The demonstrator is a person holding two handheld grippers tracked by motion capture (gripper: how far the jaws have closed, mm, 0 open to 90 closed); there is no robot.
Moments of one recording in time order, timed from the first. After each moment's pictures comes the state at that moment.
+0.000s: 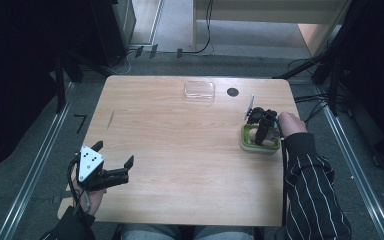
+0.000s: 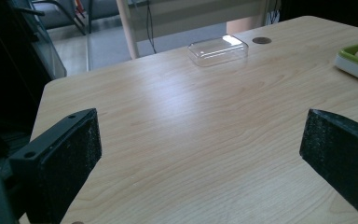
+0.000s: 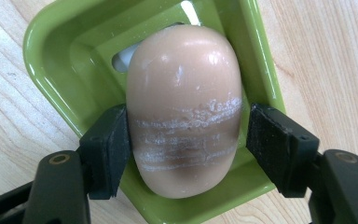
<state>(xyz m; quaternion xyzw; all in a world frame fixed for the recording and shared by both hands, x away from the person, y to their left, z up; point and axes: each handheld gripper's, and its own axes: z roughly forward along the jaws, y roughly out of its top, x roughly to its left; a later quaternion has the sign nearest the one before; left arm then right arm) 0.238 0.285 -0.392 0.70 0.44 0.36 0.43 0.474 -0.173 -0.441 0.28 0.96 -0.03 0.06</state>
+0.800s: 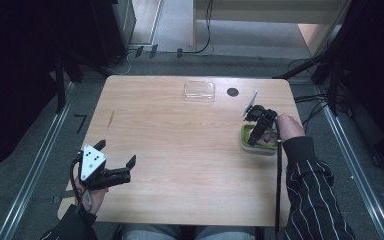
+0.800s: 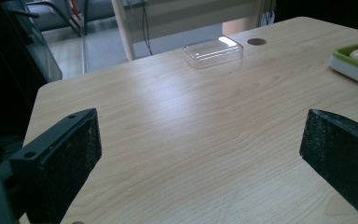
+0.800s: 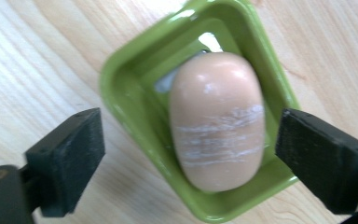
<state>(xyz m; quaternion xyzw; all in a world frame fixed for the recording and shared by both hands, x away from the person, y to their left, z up) 0.241 0.280 -0.392 0.71 0.43 0.36 0.44 0.458 -0.164 -0.421 0.35 0.94 0.02 0.04</state>
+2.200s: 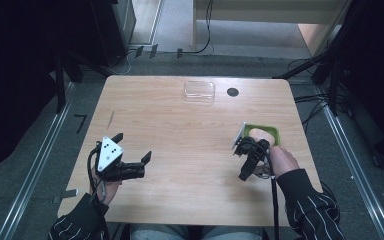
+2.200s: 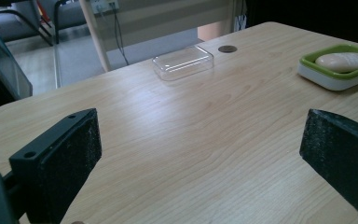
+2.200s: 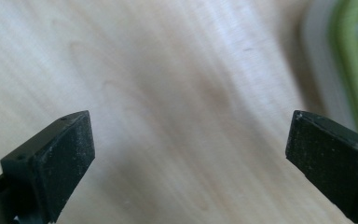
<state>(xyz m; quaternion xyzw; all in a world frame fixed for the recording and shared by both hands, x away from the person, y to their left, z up) 0.263 0.250 -0.391 0.73 0.39 0.33 0.46 0.358 -0.128 -0.434 0.31 0.95 0.01 0.01</state>
